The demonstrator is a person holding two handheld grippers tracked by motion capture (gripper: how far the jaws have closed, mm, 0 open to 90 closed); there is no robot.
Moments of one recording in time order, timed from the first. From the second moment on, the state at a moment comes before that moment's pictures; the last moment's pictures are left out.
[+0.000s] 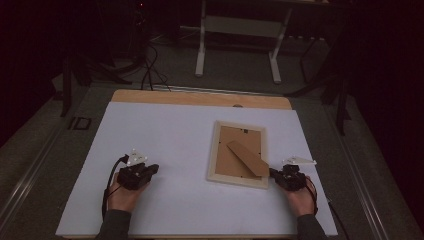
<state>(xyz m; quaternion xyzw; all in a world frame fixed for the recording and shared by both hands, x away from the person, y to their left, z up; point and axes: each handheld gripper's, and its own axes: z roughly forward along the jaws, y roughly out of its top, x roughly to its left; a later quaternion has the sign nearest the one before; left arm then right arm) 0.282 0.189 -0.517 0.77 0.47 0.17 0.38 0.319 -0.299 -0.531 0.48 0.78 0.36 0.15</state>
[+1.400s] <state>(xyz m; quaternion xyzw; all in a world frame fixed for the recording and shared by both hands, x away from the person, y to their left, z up) 0.284 0.180 -0.524 0.78 0.47 0.17 0.37 0.303 -0.211 -0.528 0.37 0.84 0.39 0.12</state>
